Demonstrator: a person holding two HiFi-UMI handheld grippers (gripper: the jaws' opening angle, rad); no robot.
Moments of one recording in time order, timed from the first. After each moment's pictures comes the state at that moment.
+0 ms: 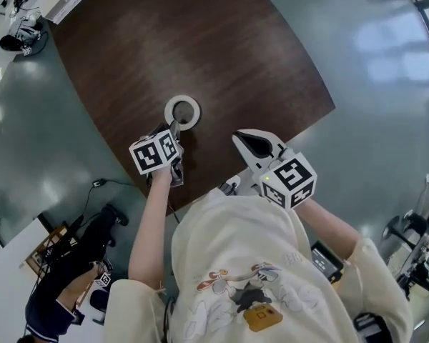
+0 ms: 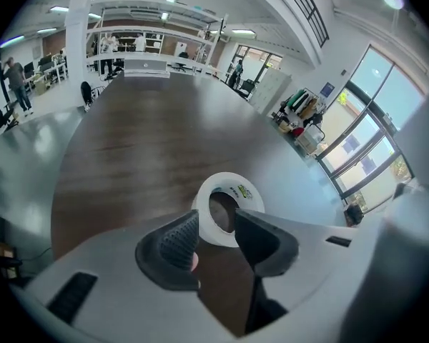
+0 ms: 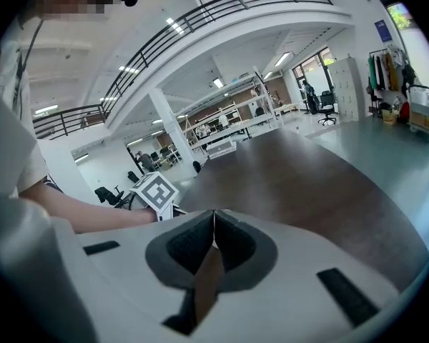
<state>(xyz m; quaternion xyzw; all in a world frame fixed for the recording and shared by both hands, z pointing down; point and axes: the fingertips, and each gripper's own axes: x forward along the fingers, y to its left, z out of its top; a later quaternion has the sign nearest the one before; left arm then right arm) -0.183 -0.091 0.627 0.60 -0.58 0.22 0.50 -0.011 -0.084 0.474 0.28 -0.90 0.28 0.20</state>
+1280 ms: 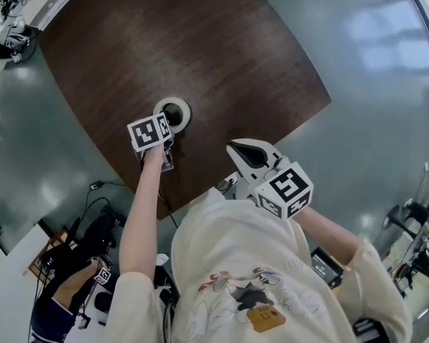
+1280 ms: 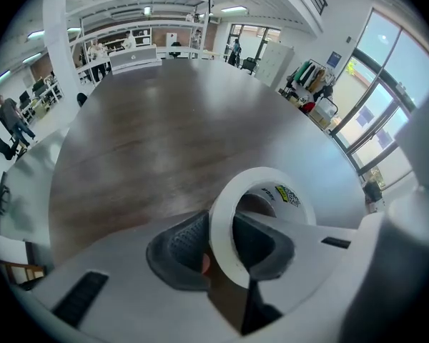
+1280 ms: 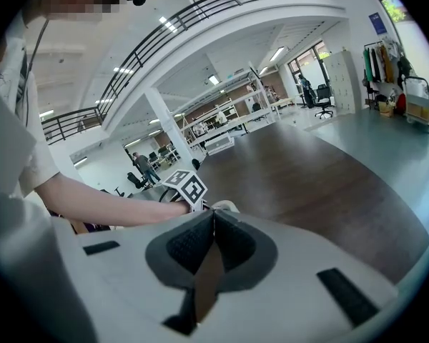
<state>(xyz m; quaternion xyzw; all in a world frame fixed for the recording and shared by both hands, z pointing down) -0.189 -0.121 0.681 0.57 -0.58 0.32 0.48 0.006 -0.065 0.482 0.28 -0.89 0.30 0.20</state>
